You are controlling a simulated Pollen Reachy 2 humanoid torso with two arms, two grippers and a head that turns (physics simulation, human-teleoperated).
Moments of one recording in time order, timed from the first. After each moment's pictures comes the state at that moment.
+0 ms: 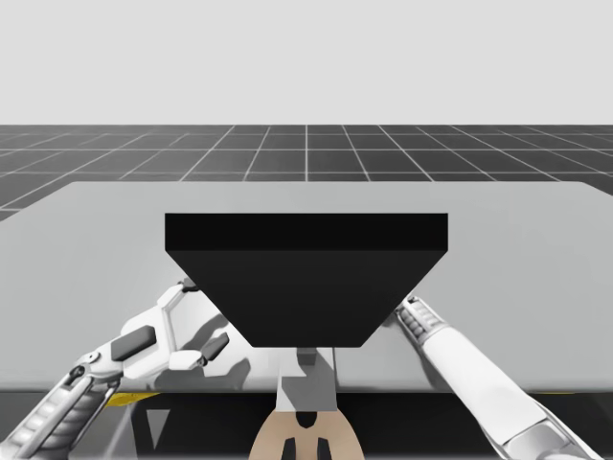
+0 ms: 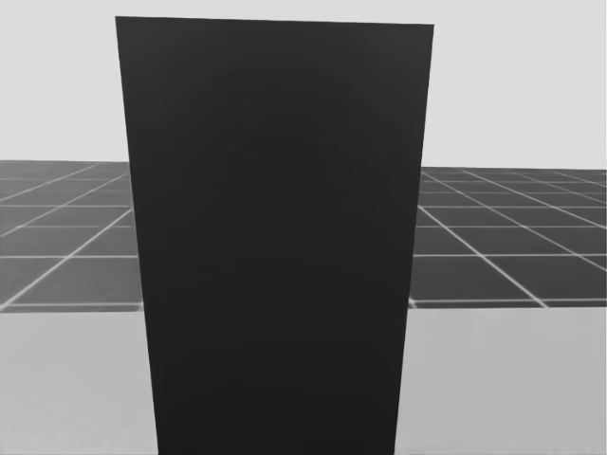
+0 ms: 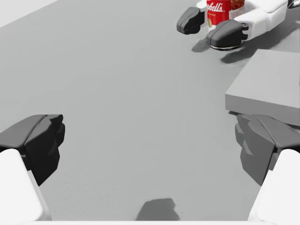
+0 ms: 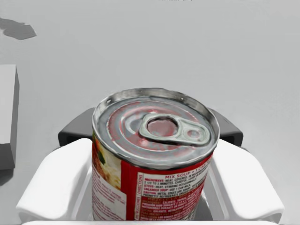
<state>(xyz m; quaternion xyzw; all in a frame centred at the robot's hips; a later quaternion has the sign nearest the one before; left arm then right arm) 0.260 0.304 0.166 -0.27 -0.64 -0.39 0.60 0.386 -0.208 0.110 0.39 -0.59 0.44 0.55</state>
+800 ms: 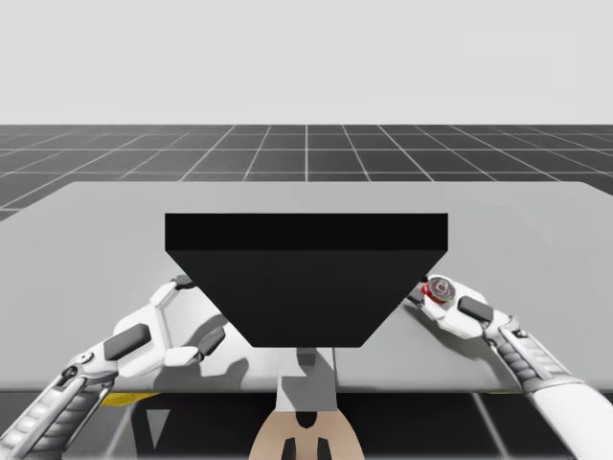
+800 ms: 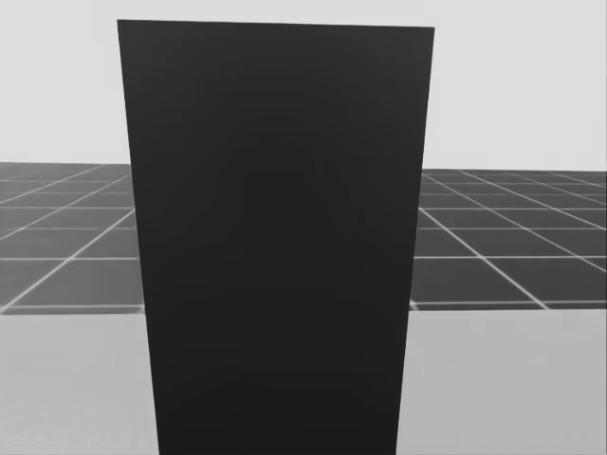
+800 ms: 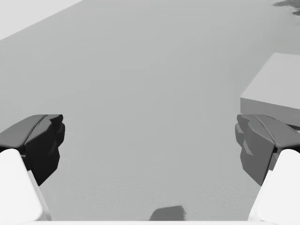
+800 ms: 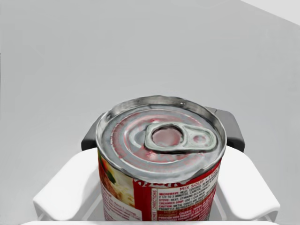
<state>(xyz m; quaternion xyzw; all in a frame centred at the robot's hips) 0.259 0.309 0.171 -0.25 -0.65 -0.38 0.60 0.321 -0.359 0.135 0.27 -0.65 0.37 0.61</state>
